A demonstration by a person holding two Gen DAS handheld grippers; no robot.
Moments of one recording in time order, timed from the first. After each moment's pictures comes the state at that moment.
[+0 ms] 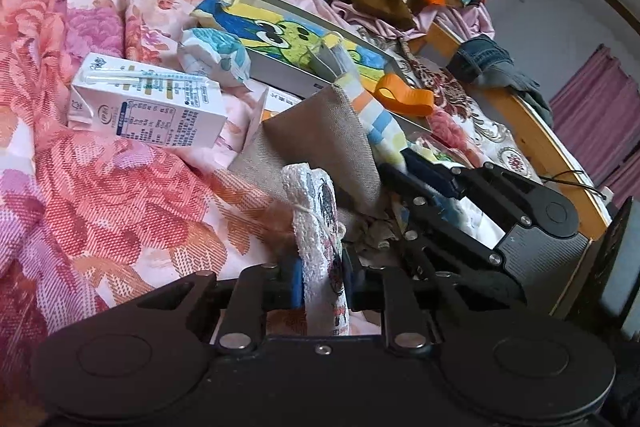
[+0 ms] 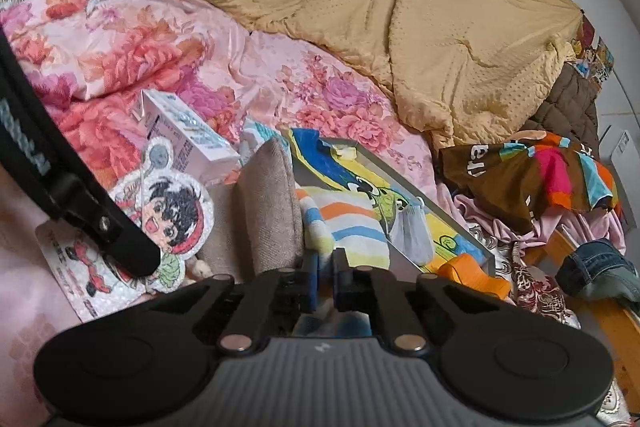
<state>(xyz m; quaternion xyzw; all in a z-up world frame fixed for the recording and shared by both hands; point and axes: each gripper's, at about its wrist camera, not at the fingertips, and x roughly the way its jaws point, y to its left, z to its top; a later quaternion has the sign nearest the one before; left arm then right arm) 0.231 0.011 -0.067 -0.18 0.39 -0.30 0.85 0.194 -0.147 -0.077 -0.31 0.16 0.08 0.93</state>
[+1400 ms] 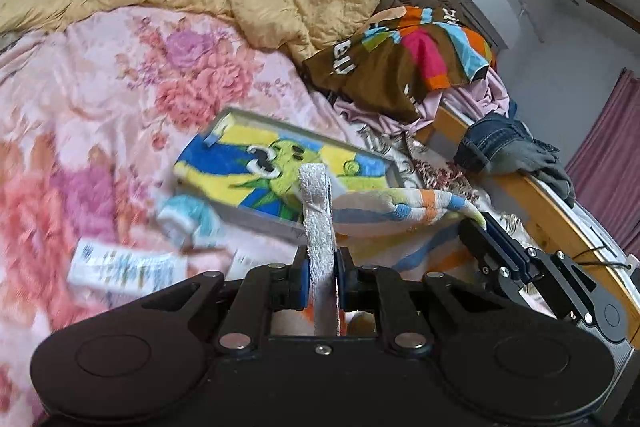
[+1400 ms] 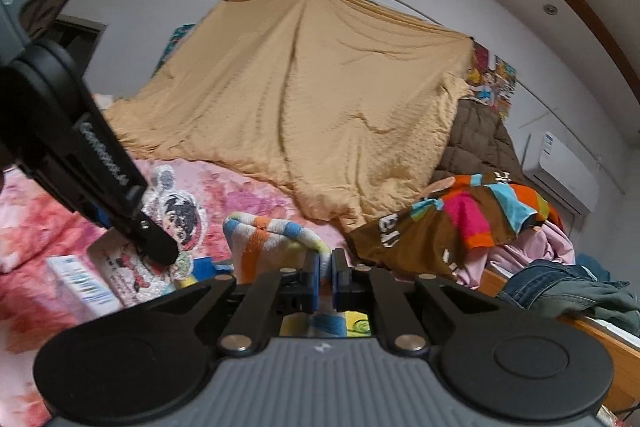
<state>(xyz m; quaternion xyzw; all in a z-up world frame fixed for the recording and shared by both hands) 0.260 -0.043 0.056 -0.15 0.30 -0.23 0.92 0.197 -0.233 0.017 -0.18 0.01 0.03 0.98</state>
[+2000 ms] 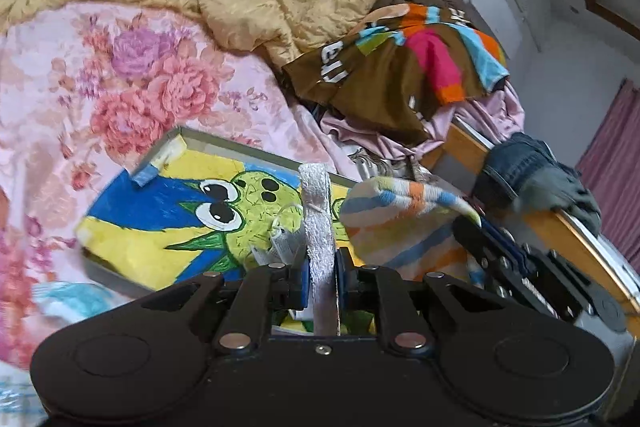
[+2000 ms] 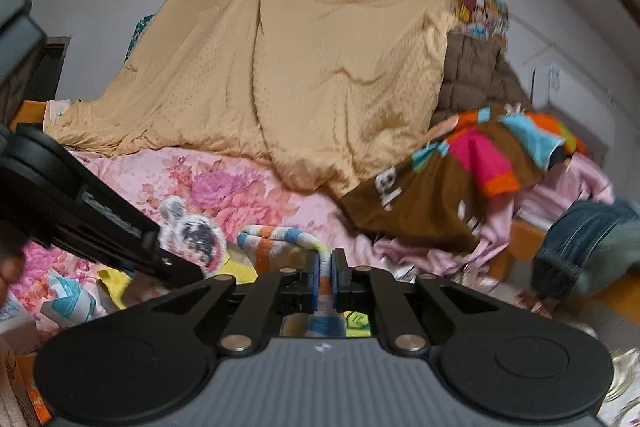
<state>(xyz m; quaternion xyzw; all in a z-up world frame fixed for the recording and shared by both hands) 0.399 -0.120 0.019 -0.17 0.28 -0.23 0.91 0.330 -0.306 -0.004 -0.10 0.06 0.05 0.99</state>
